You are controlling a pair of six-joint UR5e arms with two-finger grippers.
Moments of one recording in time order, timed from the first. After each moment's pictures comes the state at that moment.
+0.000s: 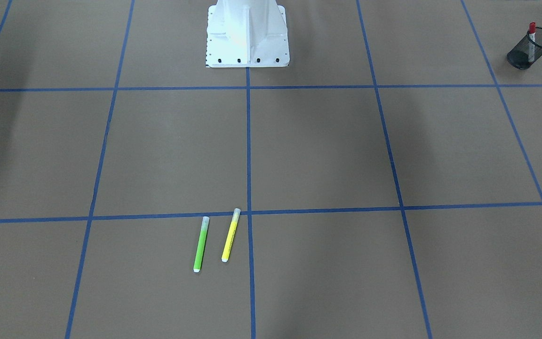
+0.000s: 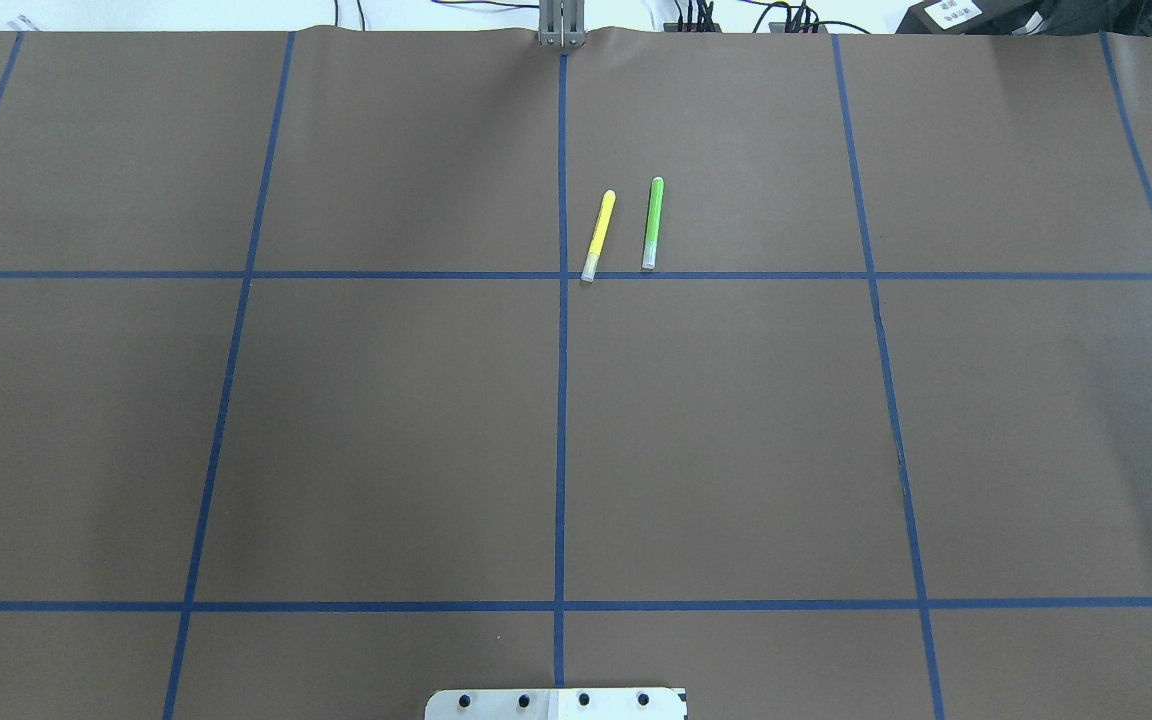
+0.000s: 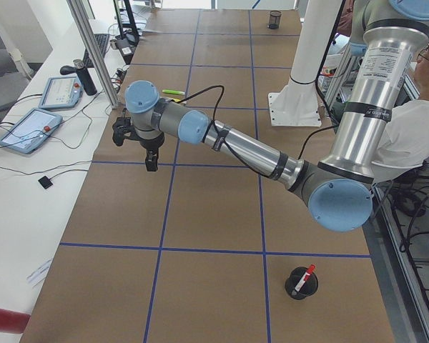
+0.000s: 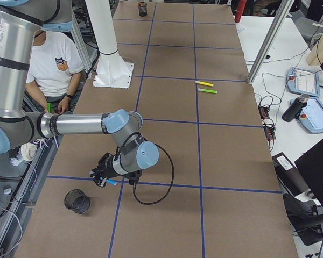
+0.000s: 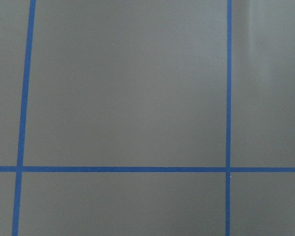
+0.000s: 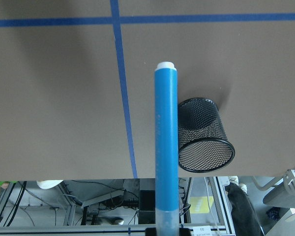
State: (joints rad) left arm -1.46 -1.83 -1.76 -1.51 -2.52 -0.38; right arm 1.60 -1.86 1.91 -2.66 2.07 -0.64
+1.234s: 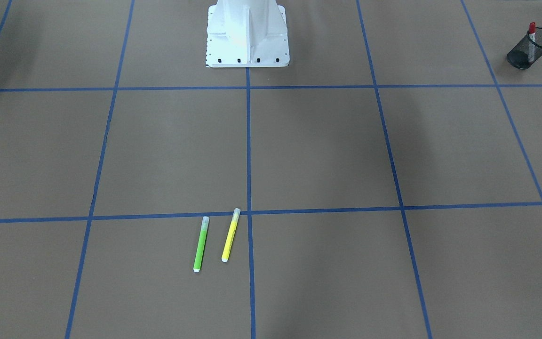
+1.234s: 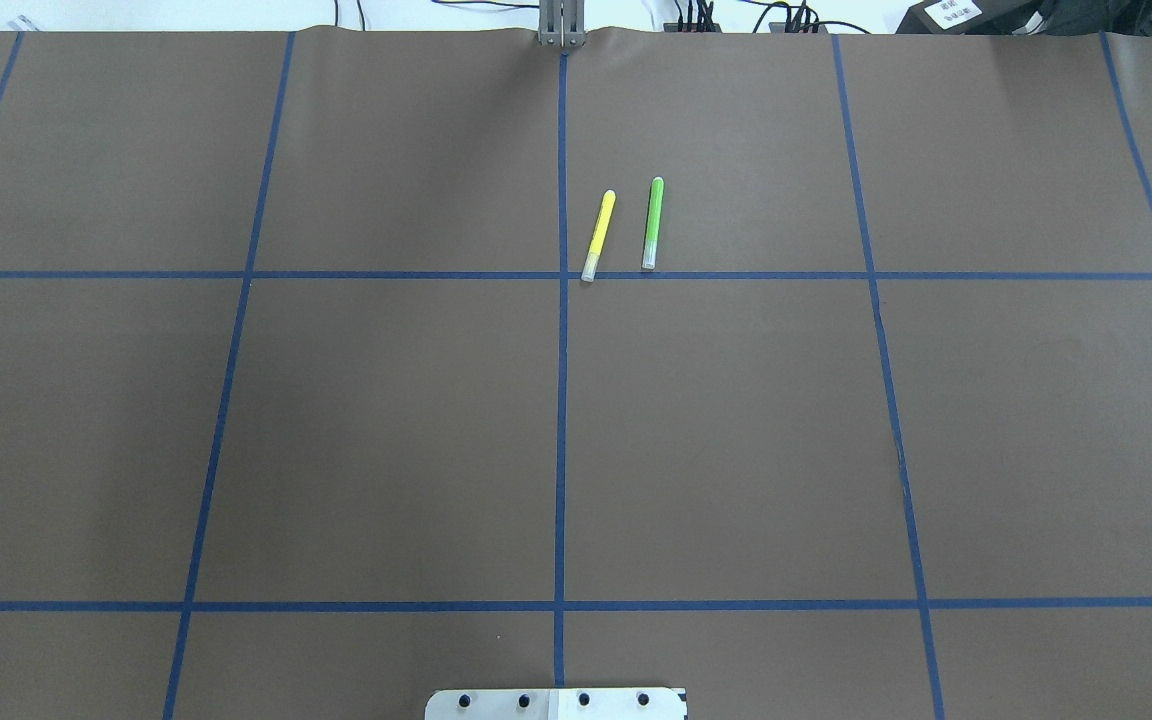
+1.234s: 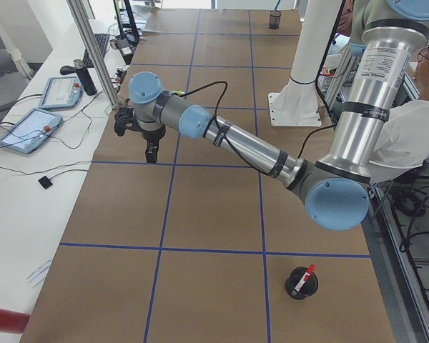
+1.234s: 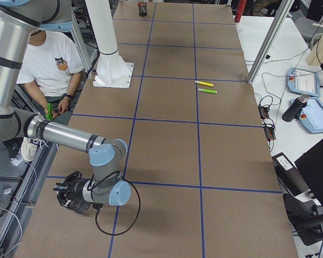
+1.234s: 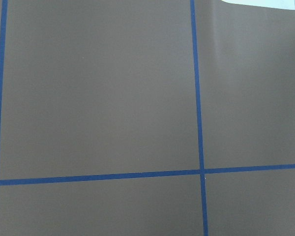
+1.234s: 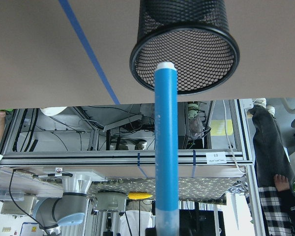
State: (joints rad) left arm -1.45 -1.83 -1.79 -1.54 -2.51 -0.40; right arm 1.60 -1.96 1.69 -2.65 1.97 -0.74
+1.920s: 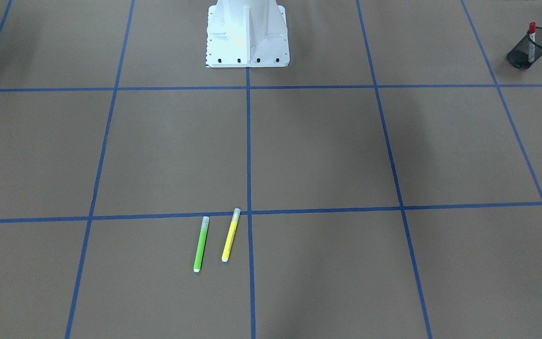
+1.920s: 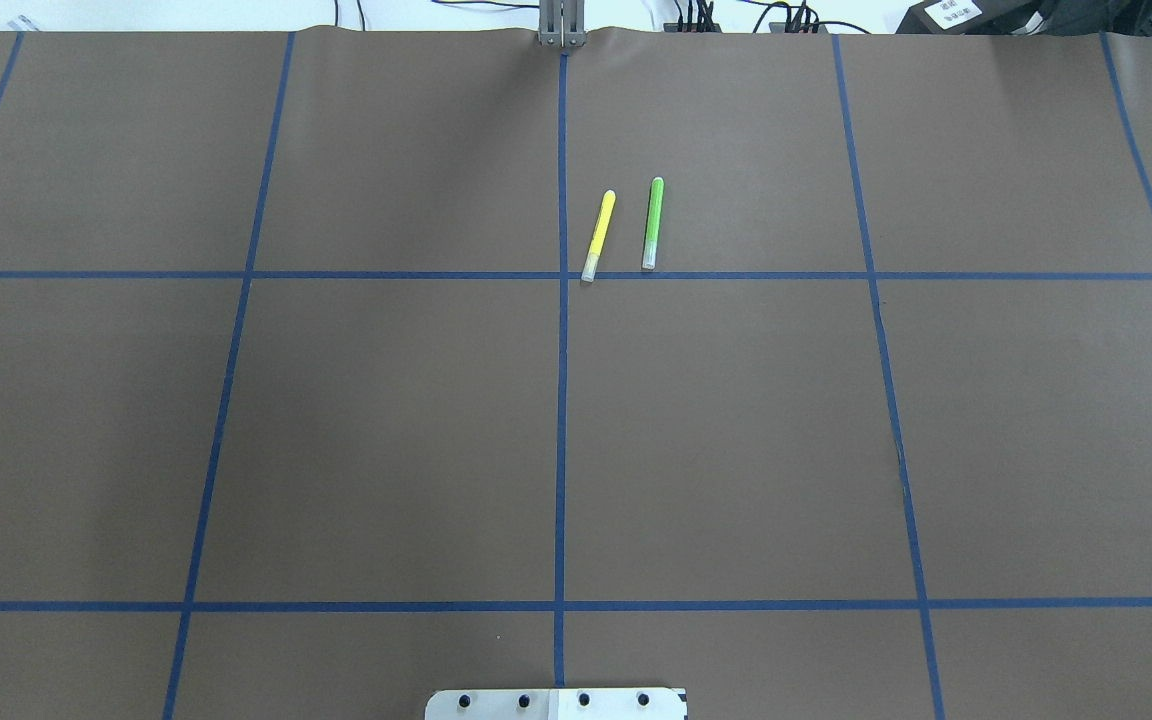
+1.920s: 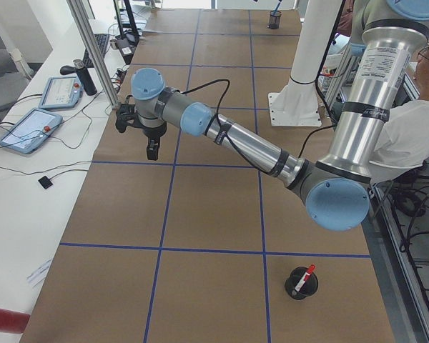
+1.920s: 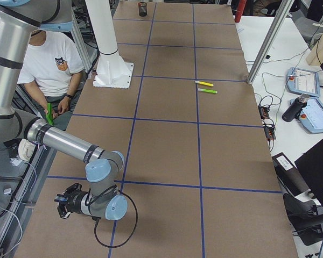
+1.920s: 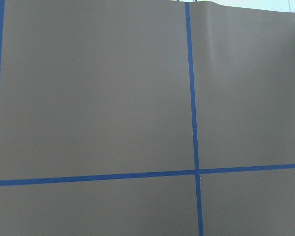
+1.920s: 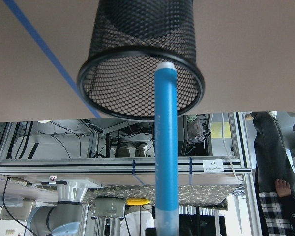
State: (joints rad) left arm -1.45 -1.83 -1.81 -1.54 -2.51 -0.42; right arm 1.59 -1.94 1.55 -2.50 2.04 -0.73
